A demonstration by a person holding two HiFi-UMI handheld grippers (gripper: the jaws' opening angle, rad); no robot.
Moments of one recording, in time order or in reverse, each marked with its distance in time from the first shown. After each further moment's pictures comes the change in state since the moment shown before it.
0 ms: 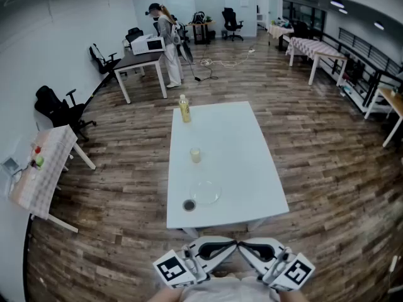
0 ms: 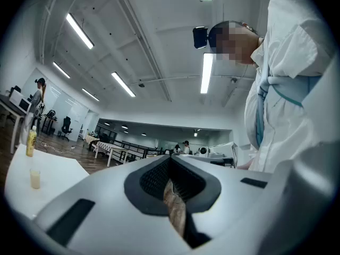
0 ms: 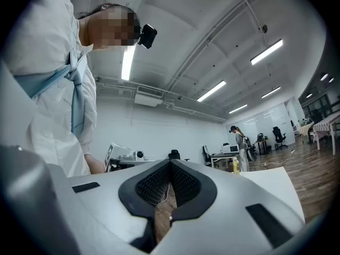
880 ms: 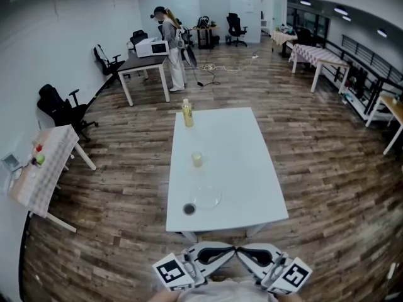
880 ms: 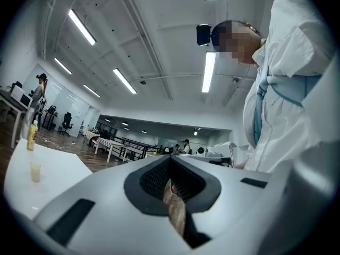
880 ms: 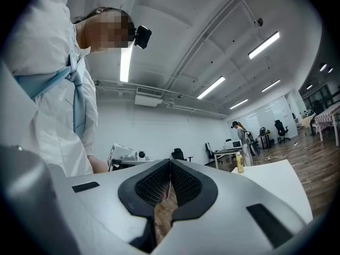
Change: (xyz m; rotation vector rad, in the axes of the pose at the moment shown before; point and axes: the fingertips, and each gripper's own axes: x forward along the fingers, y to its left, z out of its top) left arm -0.001 -0.004 -0.008 -0.030 0.017 0.000; right arm -0.006 0.003 -0.016 0.053 0.021 0.034
